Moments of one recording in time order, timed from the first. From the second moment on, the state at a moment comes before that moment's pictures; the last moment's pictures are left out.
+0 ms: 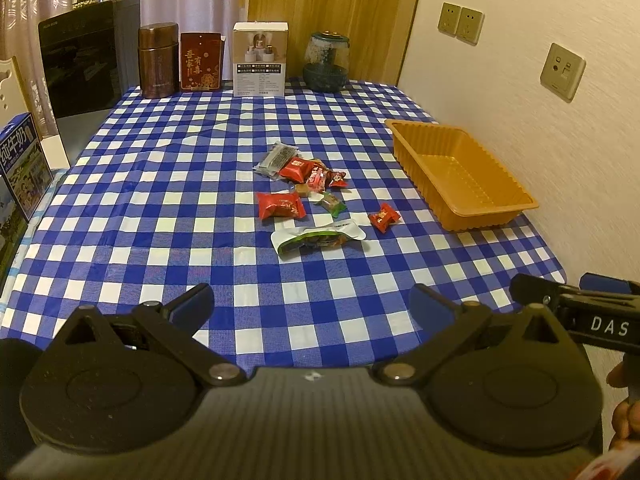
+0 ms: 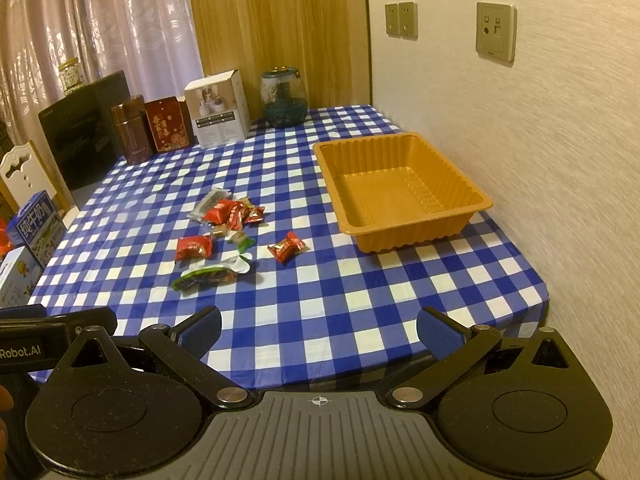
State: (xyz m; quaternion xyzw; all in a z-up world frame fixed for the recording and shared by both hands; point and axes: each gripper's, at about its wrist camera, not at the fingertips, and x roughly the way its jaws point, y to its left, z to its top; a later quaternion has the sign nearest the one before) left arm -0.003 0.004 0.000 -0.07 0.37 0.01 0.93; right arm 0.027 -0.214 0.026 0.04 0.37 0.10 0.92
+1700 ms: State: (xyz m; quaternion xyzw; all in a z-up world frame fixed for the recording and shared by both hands) left arm 0.004 0.004 -0.004 -0.08 0.38 0.01 0.92; right arm 0.029 -0.216 0.025 0.05 0.37 0.10 0.92
